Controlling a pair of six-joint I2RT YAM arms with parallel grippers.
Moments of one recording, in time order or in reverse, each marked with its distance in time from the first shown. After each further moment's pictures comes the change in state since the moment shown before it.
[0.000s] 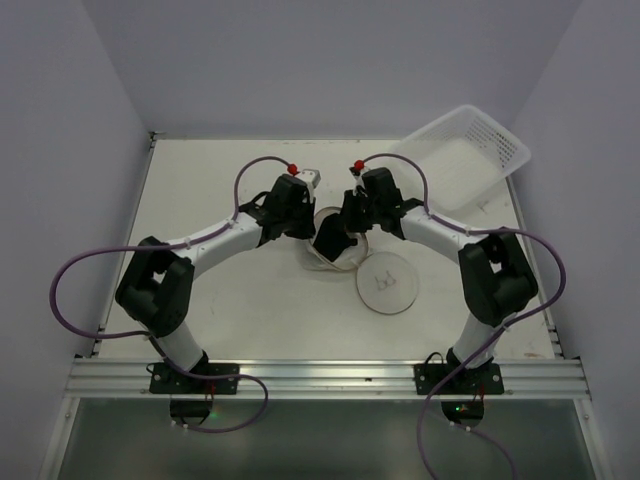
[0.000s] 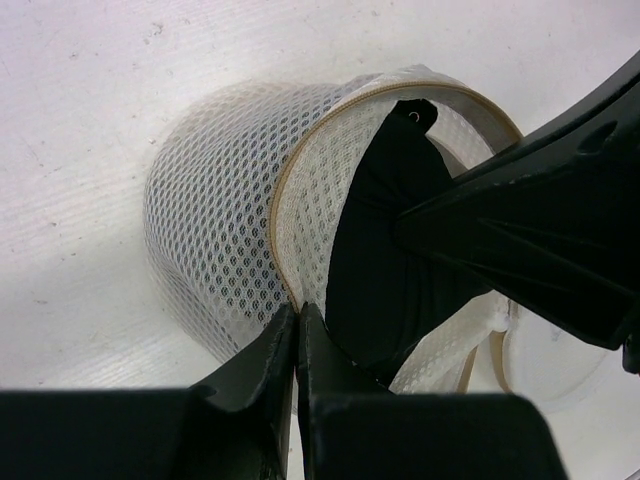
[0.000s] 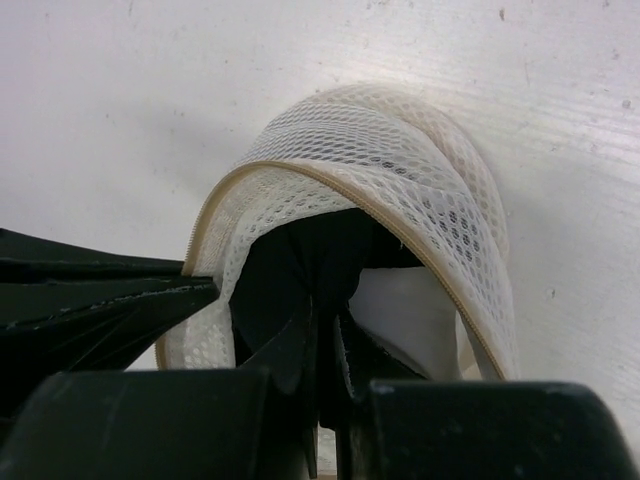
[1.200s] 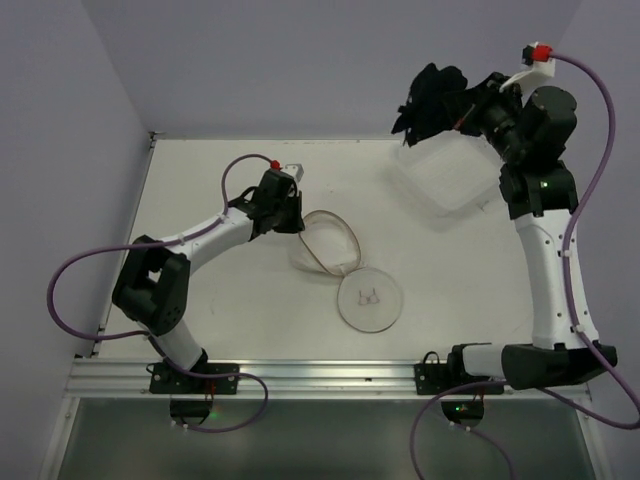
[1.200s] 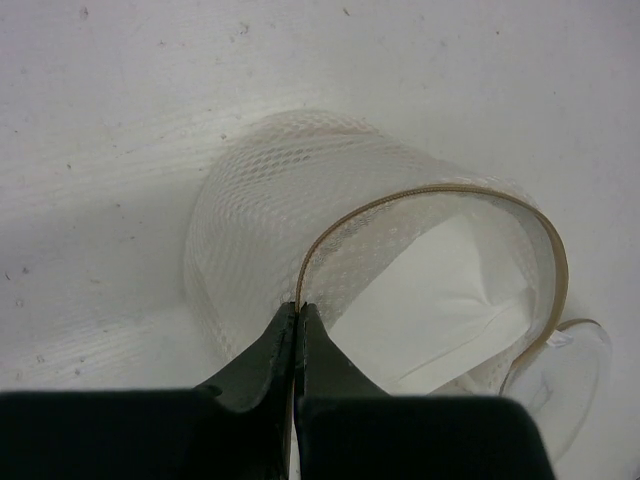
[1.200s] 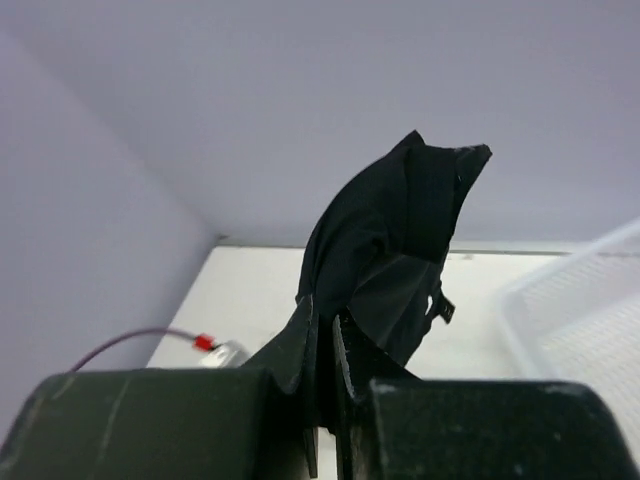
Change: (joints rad) left arm 0.084 -0.001 0.000 -0.024 0.011 -0.068; right arm -0.399 -0.457 0.514 -0.211 -0.051 -0.045
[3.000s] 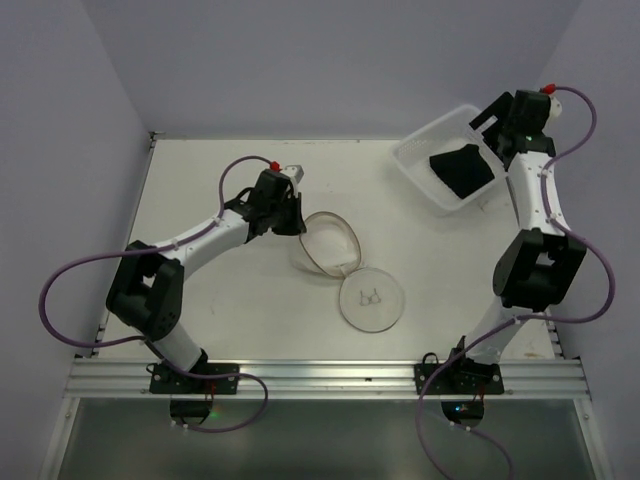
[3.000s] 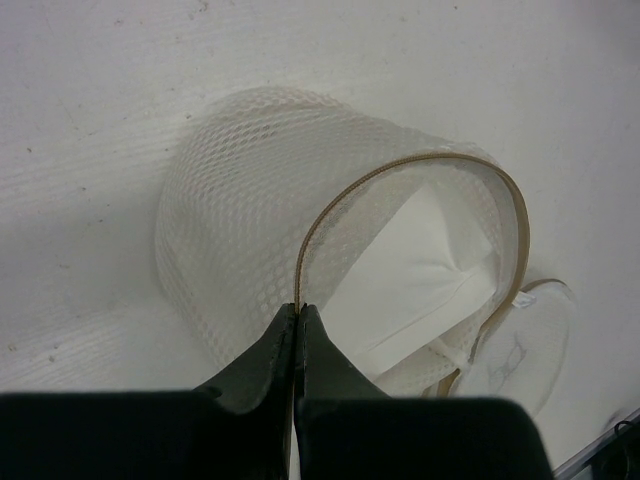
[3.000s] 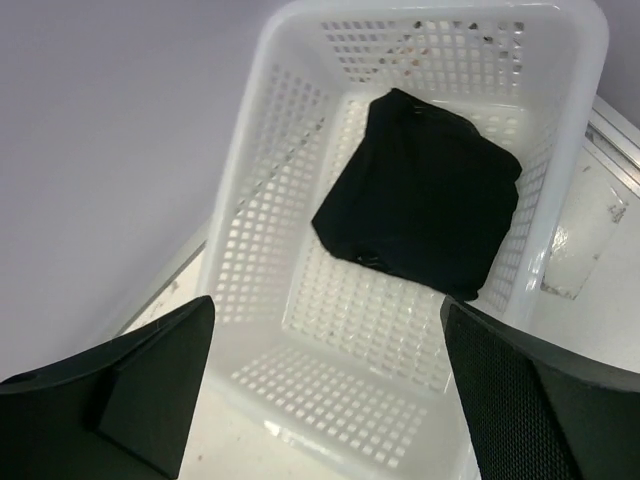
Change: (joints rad) left arm 0.005 -0.045 -0.022 -0.016 0.079 0.000; right arm -0.306 0.560 0.088 -0.101 0.438 0.214
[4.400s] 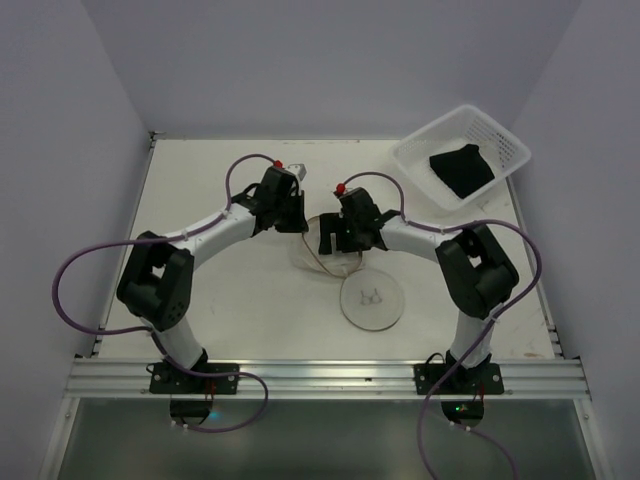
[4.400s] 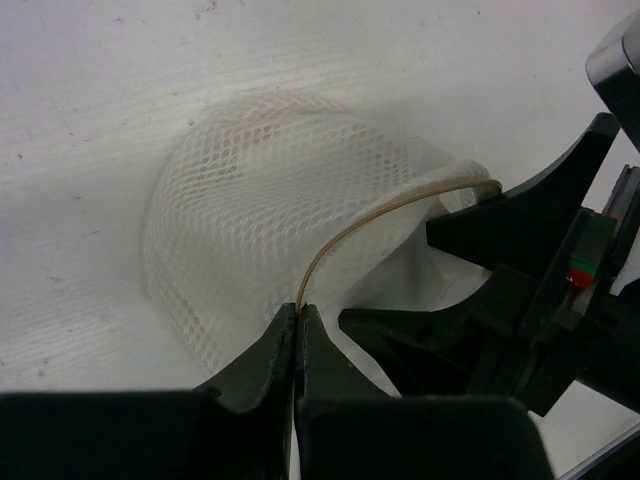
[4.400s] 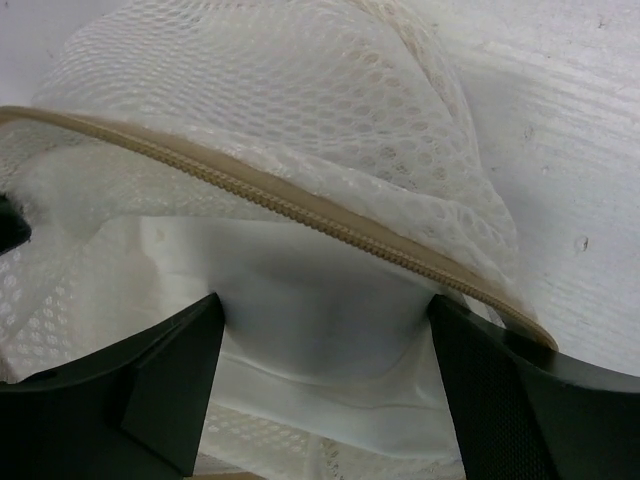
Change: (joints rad) left arm 0.000 0.078 0.066 -0.030 -0.010 -0.026; right arm 0.816 -0.017 -0.628 0.253 -0.217 -0.205
